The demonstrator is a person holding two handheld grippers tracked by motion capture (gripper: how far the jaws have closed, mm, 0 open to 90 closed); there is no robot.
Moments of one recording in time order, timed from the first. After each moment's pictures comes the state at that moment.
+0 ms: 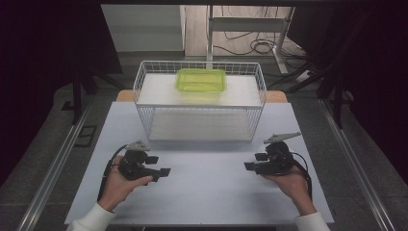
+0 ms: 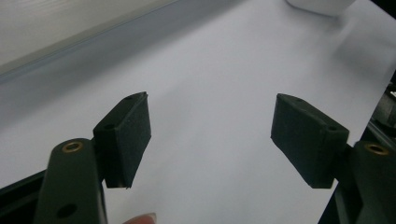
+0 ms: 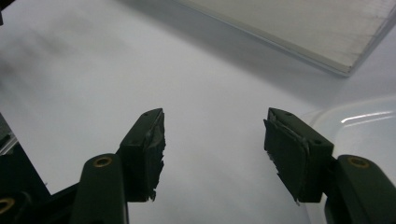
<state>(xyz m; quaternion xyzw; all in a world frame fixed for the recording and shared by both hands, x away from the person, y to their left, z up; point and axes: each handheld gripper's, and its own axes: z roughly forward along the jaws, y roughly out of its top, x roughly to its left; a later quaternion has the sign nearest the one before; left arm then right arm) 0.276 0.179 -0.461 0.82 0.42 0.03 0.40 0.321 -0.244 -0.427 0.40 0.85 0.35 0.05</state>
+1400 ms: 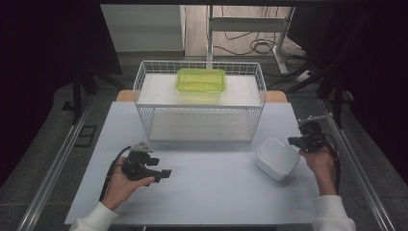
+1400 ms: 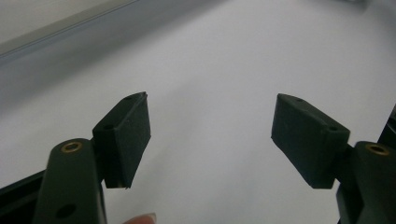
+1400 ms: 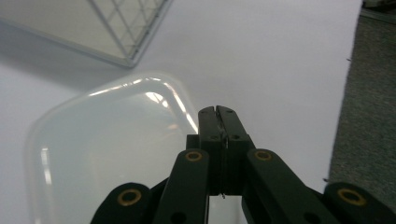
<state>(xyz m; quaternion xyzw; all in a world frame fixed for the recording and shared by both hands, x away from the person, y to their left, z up) 0.282 0.178 -0.475 0.82 0.42 0.03 0.38 0.397 -0.346 -0.428 0.52 0.80 0.26 0.17</state>
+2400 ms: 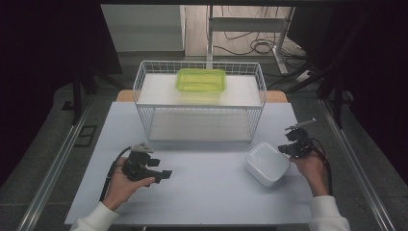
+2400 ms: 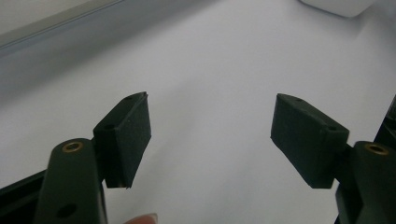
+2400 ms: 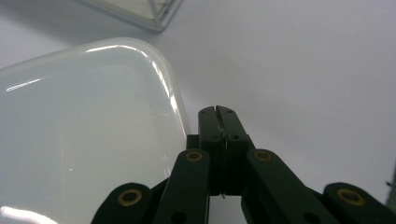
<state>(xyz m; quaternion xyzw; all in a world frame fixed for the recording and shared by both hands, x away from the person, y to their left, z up) 0.283 0.177 -0.477 0.82 0.42 0.02 0.38 0.392 -0.318 -0.452 0.48 0.83 0.23 0.13</state>
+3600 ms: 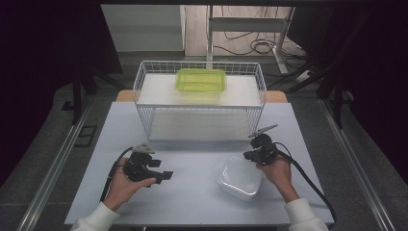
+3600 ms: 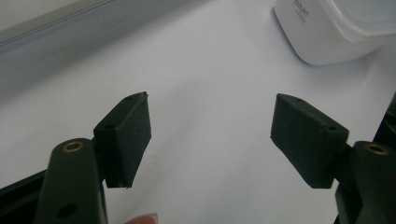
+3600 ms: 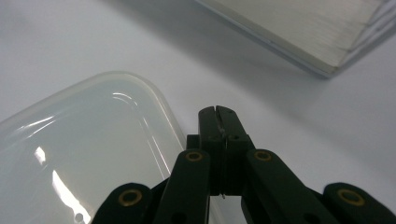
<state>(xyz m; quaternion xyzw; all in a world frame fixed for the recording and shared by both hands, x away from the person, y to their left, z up) 0.283 0.173 -0.479 0.83 0.42 0.02 0.38 0.369 -0.216 -0.463 0.40 0.87 0.26 0.08</state>
